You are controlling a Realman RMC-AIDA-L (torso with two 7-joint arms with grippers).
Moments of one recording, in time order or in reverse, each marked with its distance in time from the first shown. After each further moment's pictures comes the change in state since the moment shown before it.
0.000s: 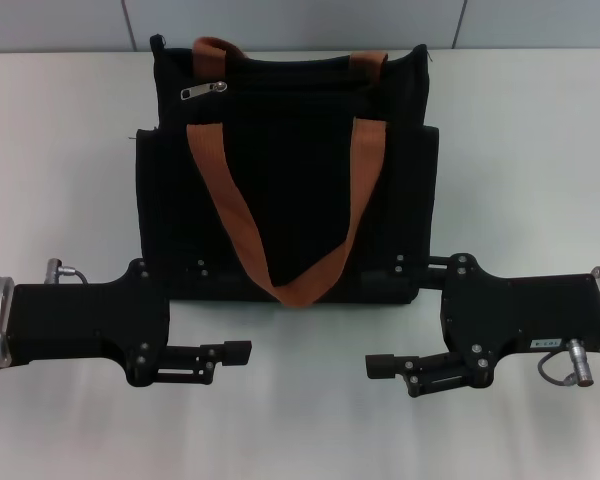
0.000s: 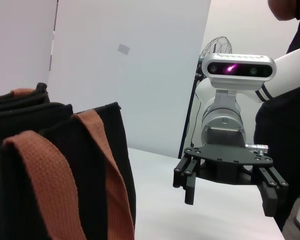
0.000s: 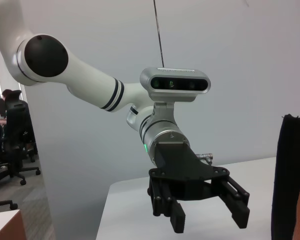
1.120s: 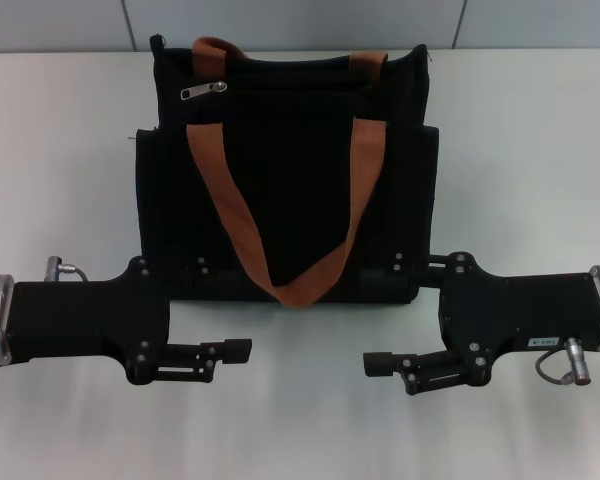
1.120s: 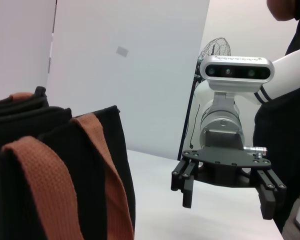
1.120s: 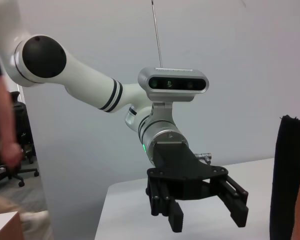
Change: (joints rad) left arm -0.003 0.001 -0.001 0.000 -0.003 0.005 0.003; right arm 0.002 0.002 0.003 0.004 0.002 0.005 0.000
